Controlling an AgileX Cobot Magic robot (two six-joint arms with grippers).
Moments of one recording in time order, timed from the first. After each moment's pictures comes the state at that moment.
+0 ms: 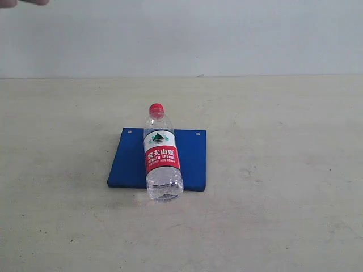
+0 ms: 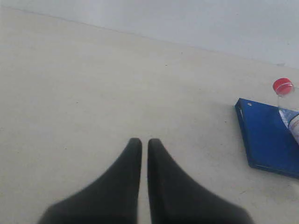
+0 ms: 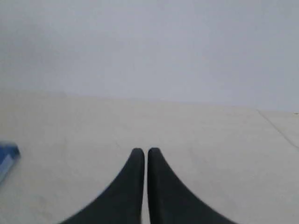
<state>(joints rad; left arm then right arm) 0.19 0.00 0.00 -0.03 0.39 -0.14 -0.01 0.00 0.00 0.07 0.14 -0.11</state>
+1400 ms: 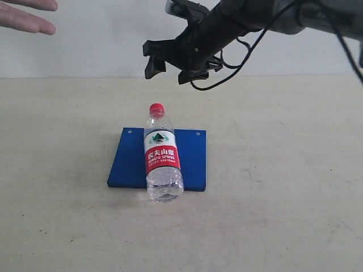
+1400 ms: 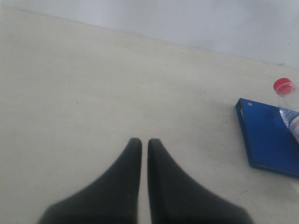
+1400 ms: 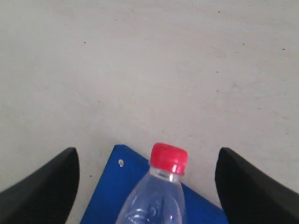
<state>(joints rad) 0.19 0.00 0.00 -0.03 0.39 -0.14 0.44 2.27 -2.00 0.58 0.77 -0.18</state>
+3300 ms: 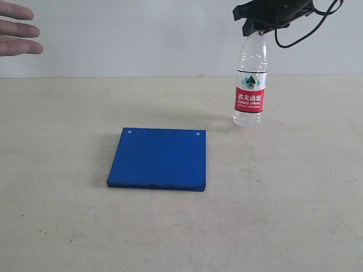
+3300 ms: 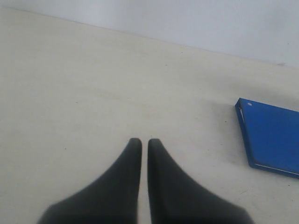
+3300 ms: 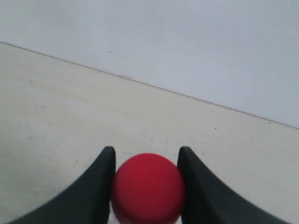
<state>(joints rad) 0.19 0.00 0.00 -0.03 0.39 -0.14 0.15 2.25 -2.18 0.29 0.85 -0.30</state>
